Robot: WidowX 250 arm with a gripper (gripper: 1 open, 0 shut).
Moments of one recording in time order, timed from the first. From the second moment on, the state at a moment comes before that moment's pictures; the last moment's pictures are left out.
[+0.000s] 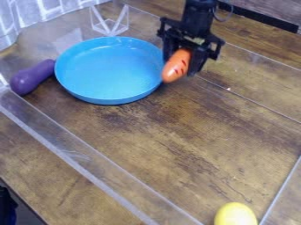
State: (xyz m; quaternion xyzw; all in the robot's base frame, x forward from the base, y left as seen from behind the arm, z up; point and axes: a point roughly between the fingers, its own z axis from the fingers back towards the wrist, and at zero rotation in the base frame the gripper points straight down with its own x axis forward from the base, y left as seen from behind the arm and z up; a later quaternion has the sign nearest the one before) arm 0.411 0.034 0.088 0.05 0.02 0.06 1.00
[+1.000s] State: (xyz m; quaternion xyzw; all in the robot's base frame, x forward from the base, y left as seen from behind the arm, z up) arm 0.372 0.073 0.109 0.07 0.01 0.01 1.00
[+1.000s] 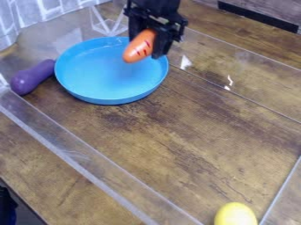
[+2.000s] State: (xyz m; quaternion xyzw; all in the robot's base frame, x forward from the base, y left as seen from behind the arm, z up) arm 0.344 0.095 0.104 0.09 0.03 -0.03 1.00
